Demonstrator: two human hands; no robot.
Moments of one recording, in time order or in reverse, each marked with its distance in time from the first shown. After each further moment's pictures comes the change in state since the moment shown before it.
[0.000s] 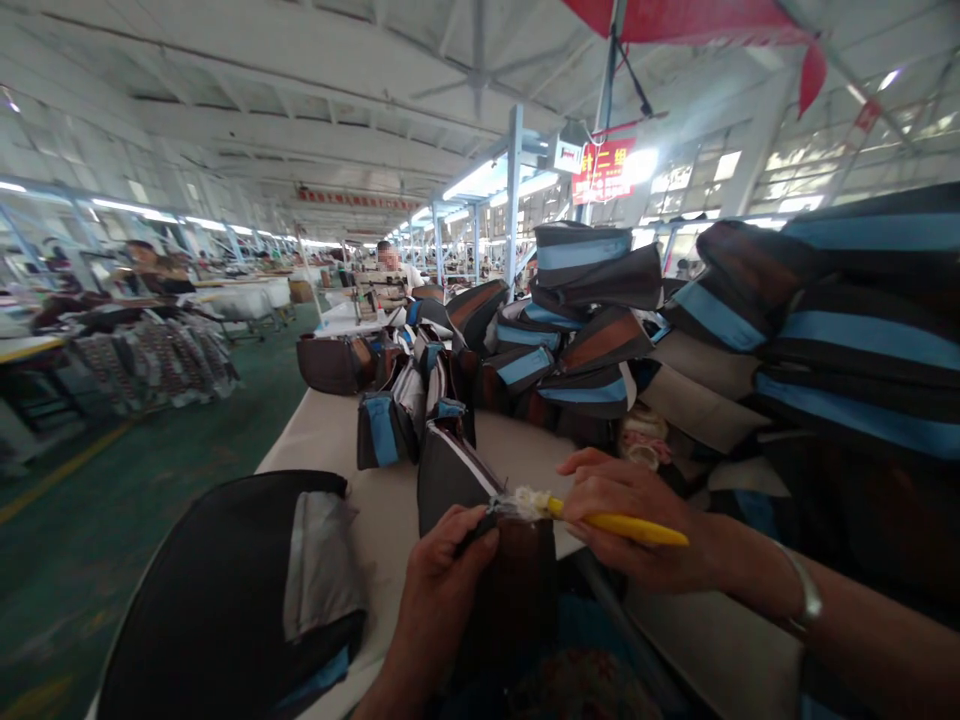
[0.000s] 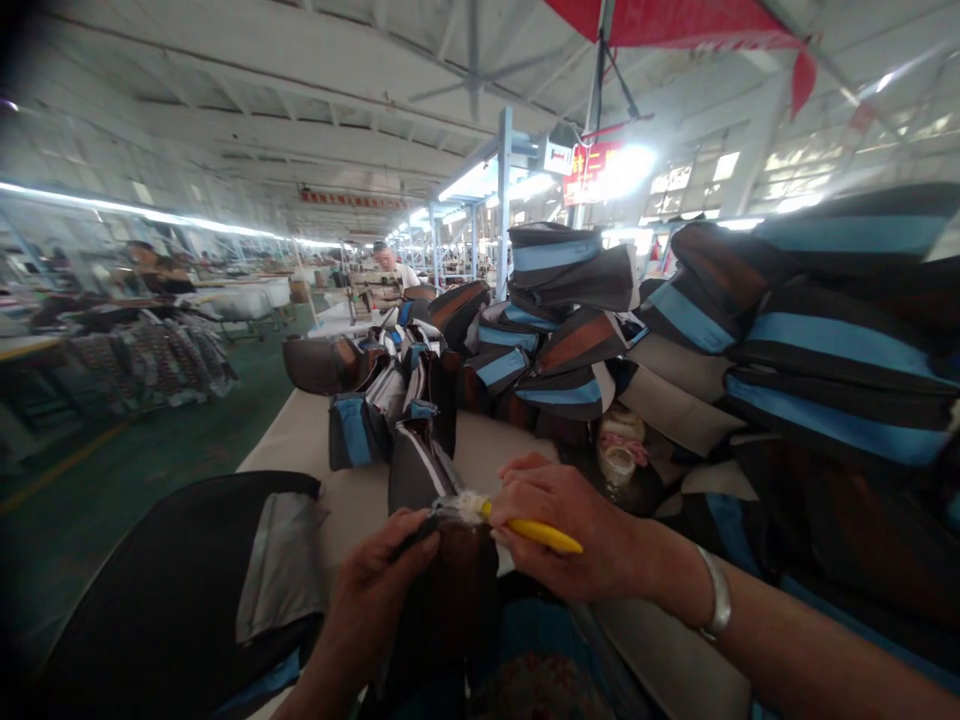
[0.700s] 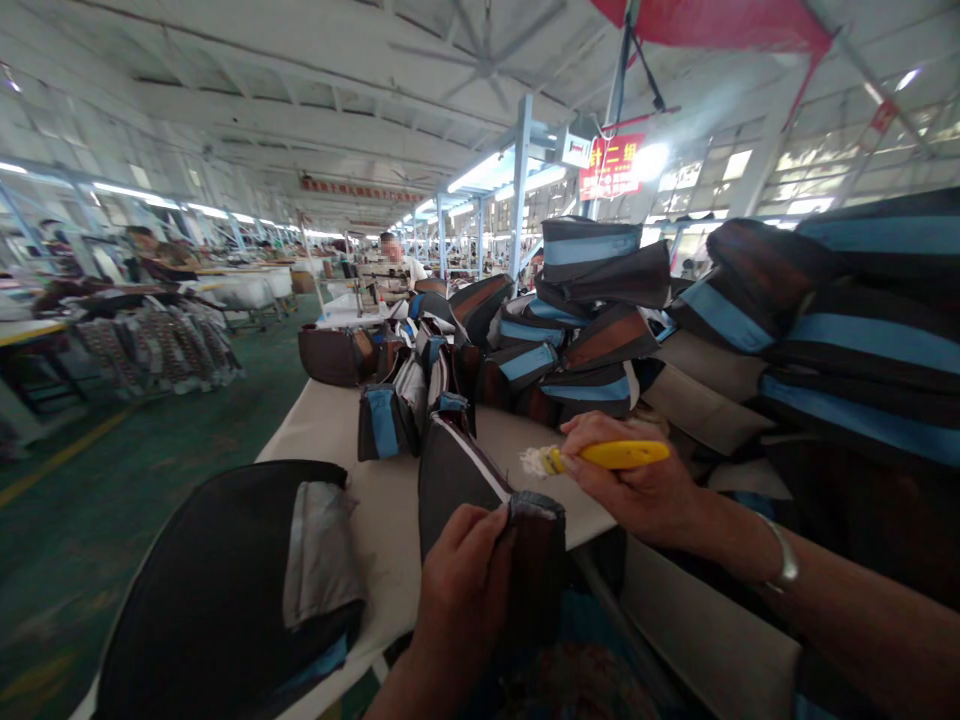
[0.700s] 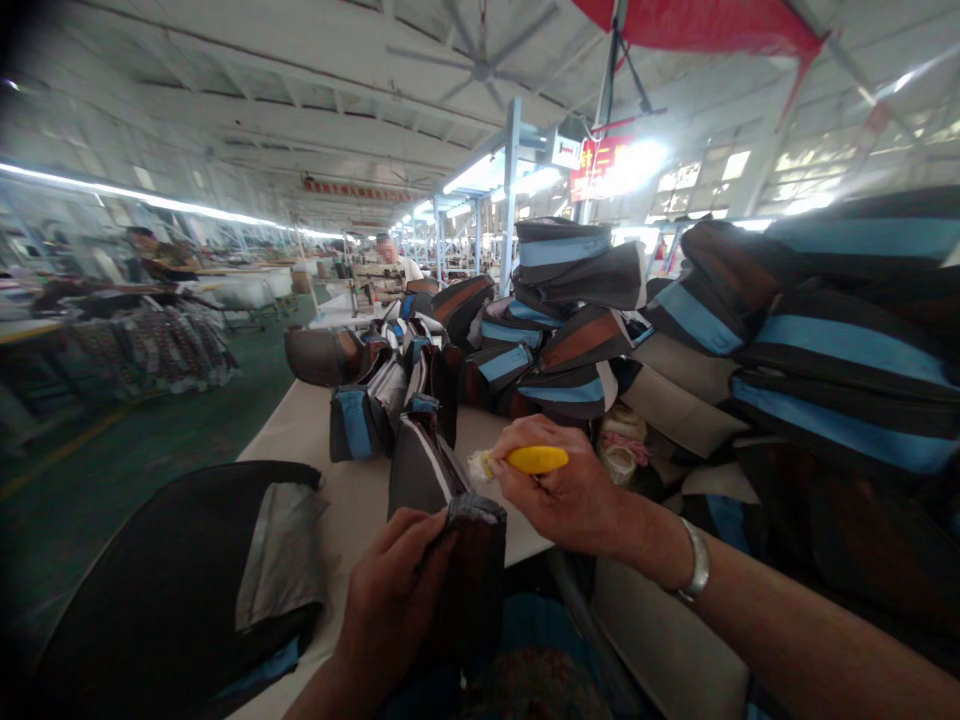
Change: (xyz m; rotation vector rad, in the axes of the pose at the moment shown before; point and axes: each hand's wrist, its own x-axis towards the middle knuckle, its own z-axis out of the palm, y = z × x) left_hand -0.003 0.002 0.017 0.498 0.168 0.492; right_hand 0.020 0.011 0.001 -0.024 0.222 0.244
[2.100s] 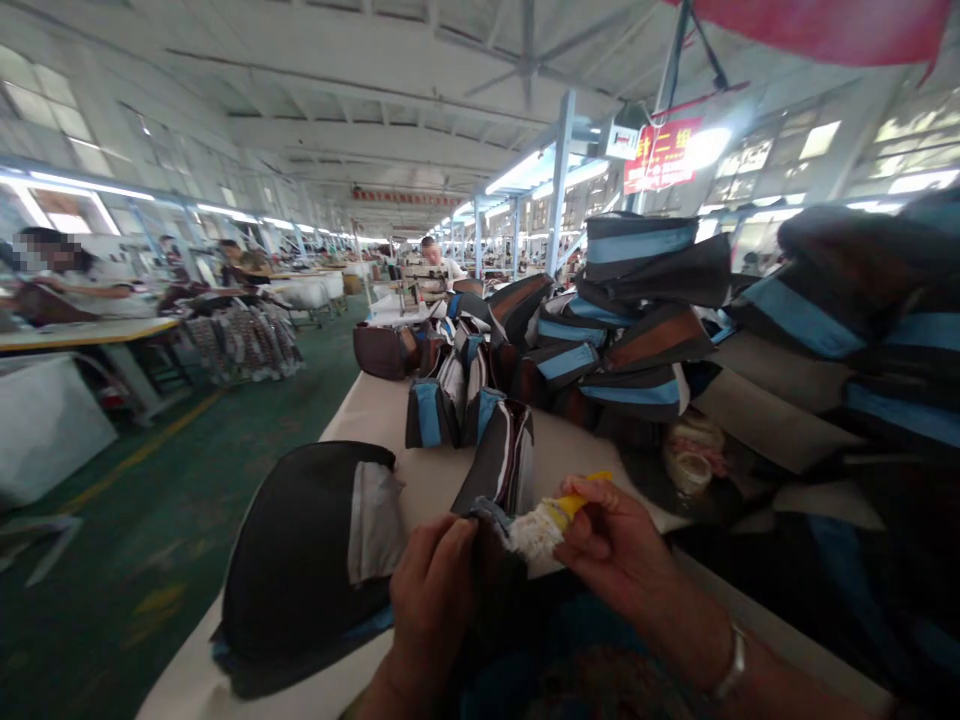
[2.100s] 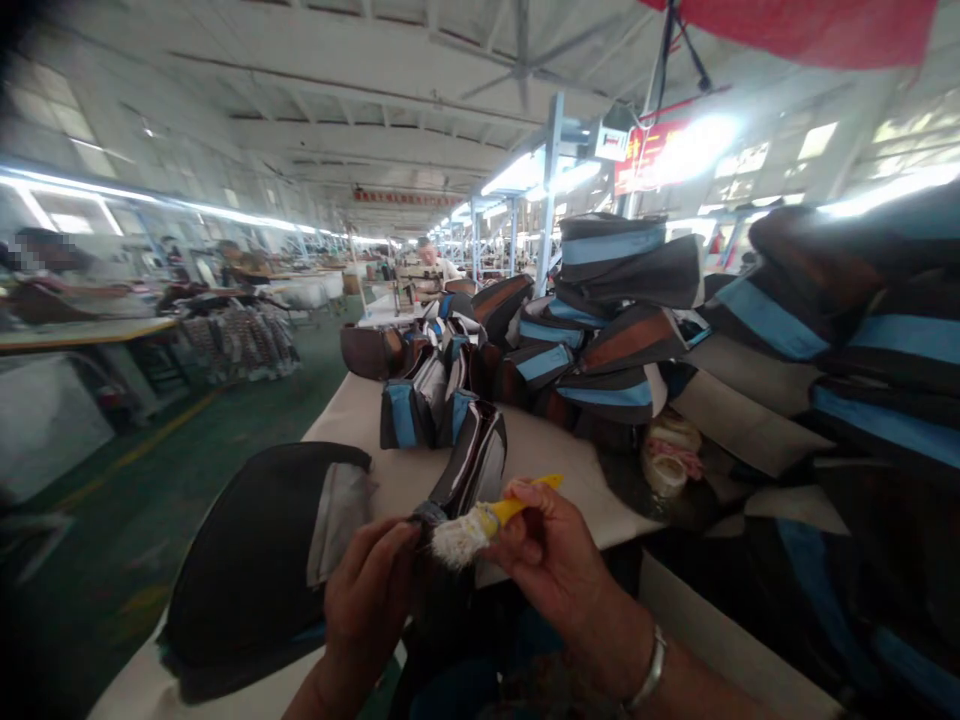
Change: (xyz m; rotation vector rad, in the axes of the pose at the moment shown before) left_hand -0.048 -0.046 -0.050 0.416 0.284 0.172; right_hand -0.034 -0.025 0.102 1.693 0.311 1.134
